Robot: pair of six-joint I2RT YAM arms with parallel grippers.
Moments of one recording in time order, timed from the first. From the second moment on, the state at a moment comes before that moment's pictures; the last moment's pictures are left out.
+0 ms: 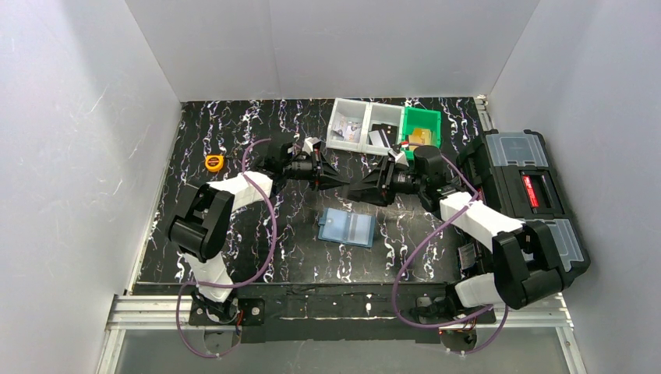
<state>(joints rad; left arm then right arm) -0.44 1.77 1.02 0.29 1.02 -1.39 0.39 1.37 0.74 0.17 -0.86 1.19</state>
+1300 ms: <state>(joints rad) -0.43 1.62 1.27 -0.66 0.75 -0.70 0.22 1.75 1.42 -0.43 -0.49 0.76</state>
